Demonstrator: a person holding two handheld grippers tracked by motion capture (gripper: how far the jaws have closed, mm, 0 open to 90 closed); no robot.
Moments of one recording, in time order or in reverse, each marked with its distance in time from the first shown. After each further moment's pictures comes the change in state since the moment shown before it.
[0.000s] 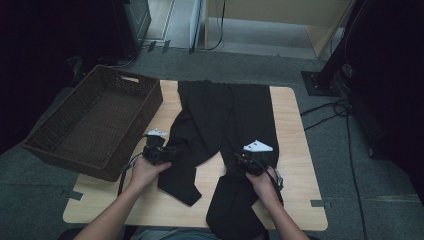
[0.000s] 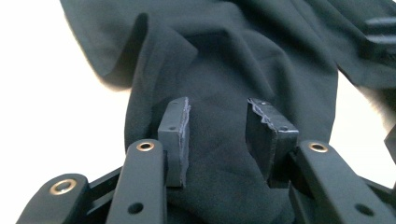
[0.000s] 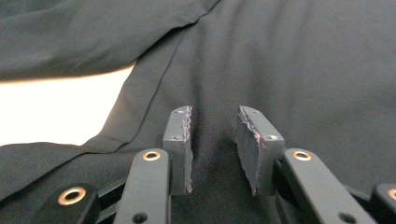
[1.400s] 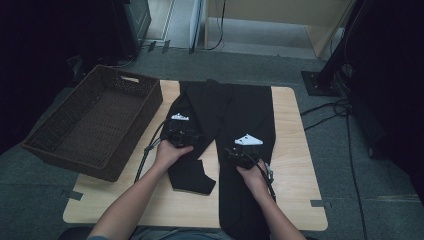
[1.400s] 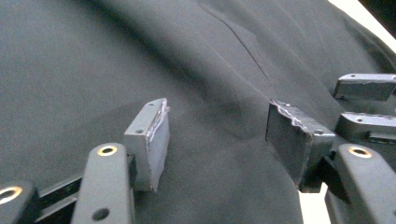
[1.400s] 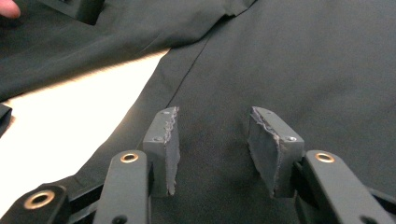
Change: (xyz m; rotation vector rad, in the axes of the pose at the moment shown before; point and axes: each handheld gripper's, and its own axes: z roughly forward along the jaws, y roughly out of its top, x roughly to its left) left arm -0.010 0.053 0.062 -0.069 -0.044 0.074; right arm 0.014 0.018 0.024 -0.021 0.014 -0.006
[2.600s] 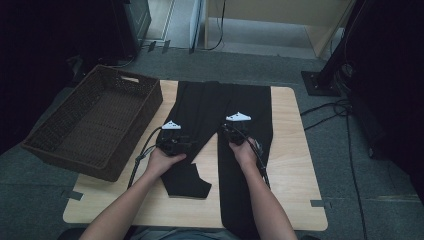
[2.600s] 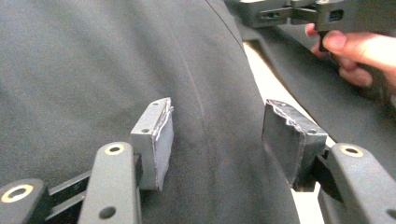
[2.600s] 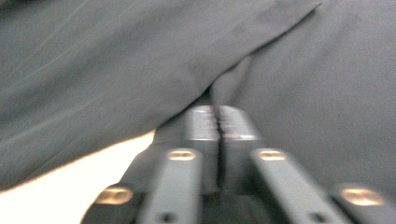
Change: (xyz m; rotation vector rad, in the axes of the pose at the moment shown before) left arm 0.002 -0.026 -0.024 -0.027 -0.031 -0.016; right arm -0.019 0.056 0.065 -0.007 -0.043 0.026
